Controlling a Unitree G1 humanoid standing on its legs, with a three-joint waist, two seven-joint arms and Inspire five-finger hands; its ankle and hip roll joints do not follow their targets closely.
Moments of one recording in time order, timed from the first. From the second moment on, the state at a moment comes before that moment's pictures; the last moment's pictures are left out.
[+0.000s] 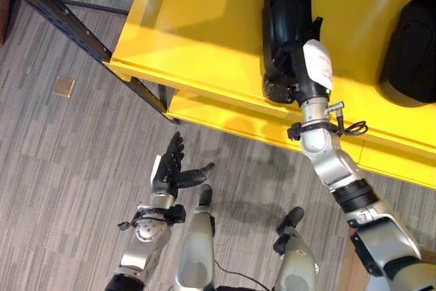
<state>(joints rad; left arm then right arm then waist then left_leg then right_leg) -0.01 0.39 -0.23 0.11 -0.43 -0.15 0.23 -0.75 -0.40 0.31 0.29 -0.39 0.07 -0.43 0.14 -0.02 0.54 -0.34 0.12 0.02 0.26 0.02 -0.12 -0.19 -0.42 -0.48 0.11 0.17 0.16</state>
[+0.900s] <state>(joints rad) -0.03 0.39 -0.23 0.11 -0.43 -0.16 0.24 -0.84 -0.40 0.29 0.39 -0.35 0.08 -0.48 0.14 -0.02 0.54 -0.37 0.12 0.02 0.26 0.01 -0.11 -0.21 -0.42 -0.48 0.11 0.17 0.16</state>
